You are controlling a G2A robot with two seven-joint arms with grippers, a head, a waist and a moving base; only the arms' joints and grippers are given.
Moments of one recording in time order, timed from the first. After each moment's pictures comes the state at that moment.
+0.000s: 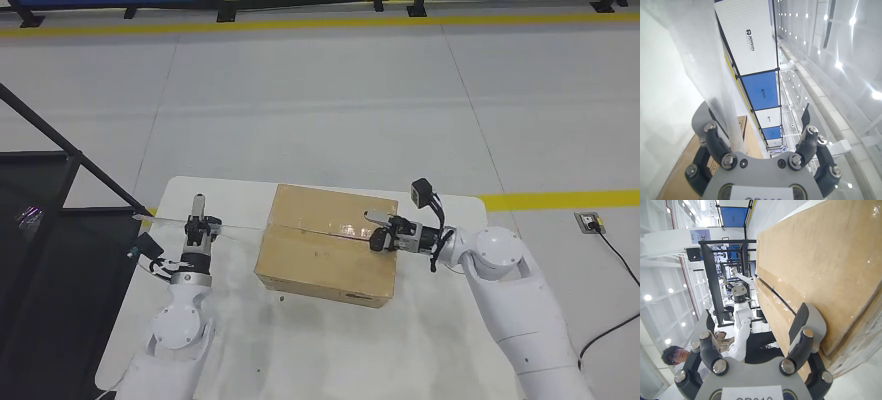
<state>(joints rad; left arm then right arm) 1.10 -1.29 -1.41 -1.45 -0.06 -0.22 0.17 -0.66 -1.28 1.30 -1.11 0.15 -0.05 1.09</state>
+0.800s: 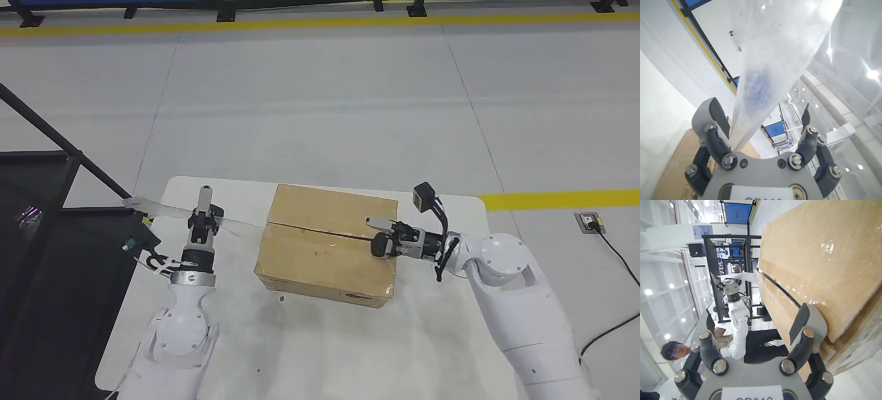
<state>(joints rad) 1.12 -1.30 -1.40 -1.59 0.09 -0.21 0.18 -0.71 -1.26 1.29 -1.18 0.18 -0.06 1.09</state>
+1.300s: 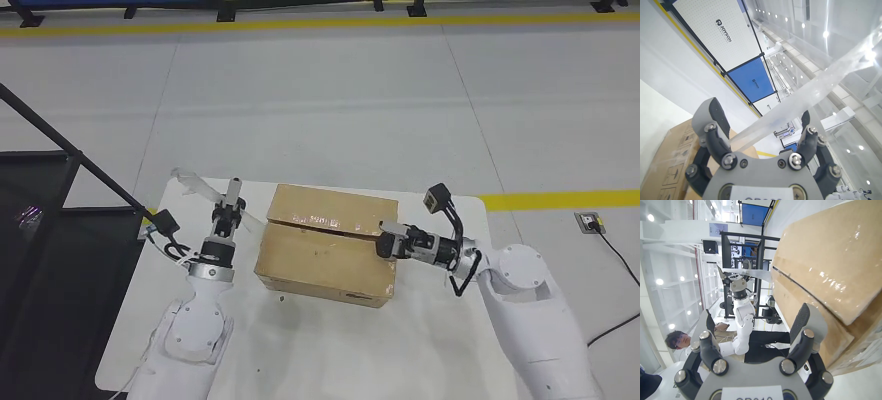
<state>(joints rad) 1.08 -1.32 -1.33 -1.64 0.18 -0.17 0.15 -0.81 -1.23 1.37 -1.32 0.26 -0.14 1.13</state>
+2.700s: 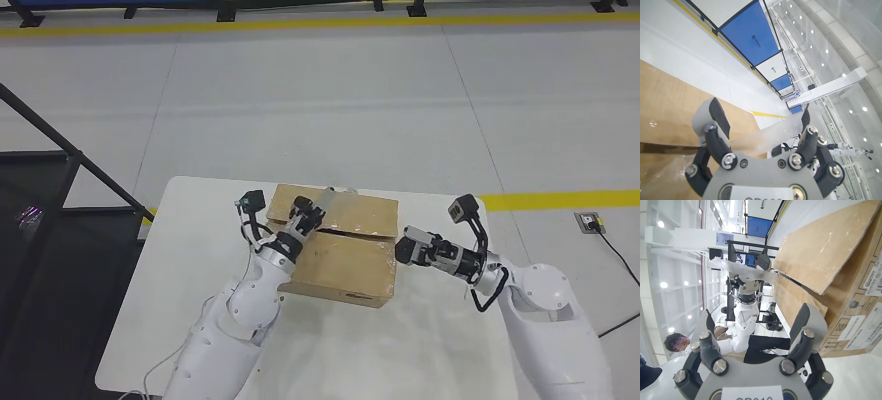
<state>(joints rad) 0.89 -1.39 -1.09 -1.46 0.28 -0.10 -0.05 -0.90 -1.17 1.43 -1.37 0.31 -0.19 1.08</state>
